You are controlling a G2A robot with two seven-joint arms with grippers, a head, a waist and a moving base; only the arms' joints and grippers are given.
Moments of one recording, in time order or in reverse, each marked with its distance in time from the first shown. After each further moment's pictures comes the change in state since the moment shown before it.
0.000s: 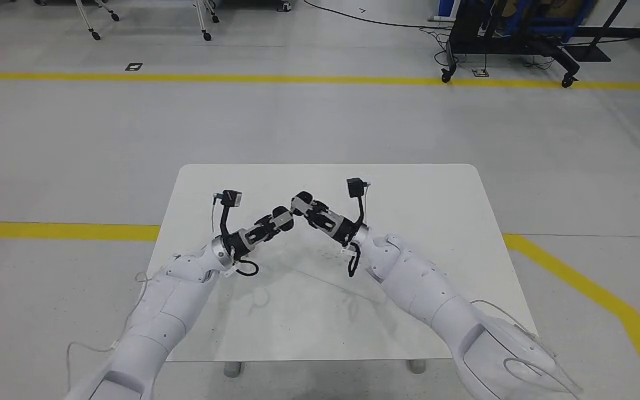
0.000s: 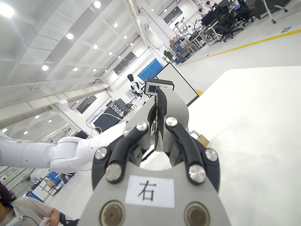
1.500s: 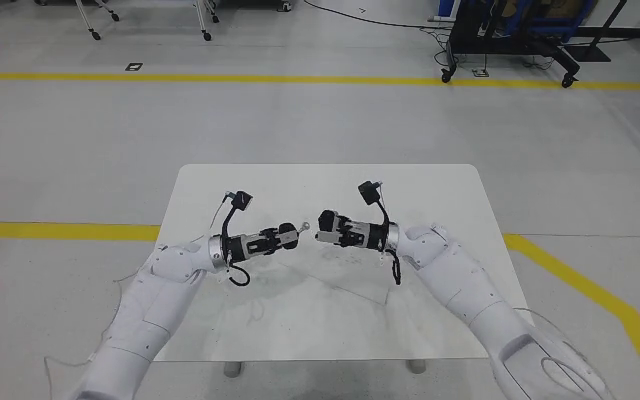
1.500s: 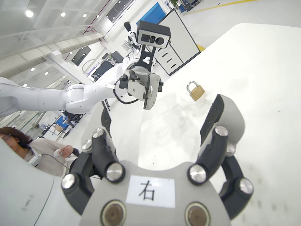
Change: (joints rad) left arm 0.104 0.098 -0.100 -0.333 0.131 0.248 -0.211; right arm -0.094 0.207 0.208 -0.270 0.194 0.000 0.746
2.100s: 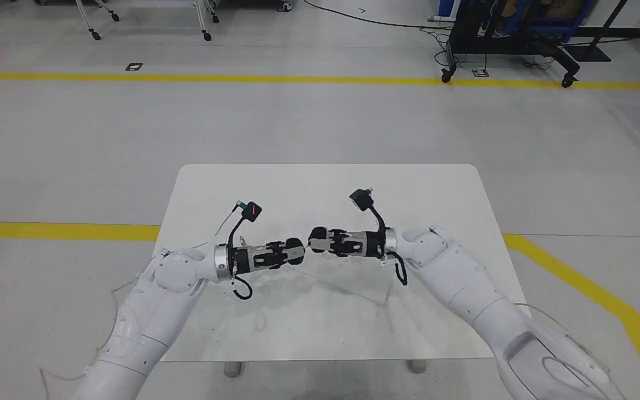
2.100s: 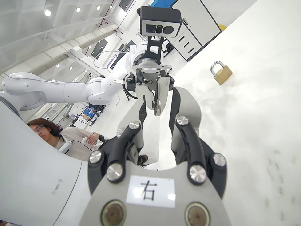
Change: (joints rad) left arm 0.058 0.021 0.001 -0.115 0.085 0.075 0.001; right arm 0.049 0.029 -0.143 0.009 0.232 0.028 0.143
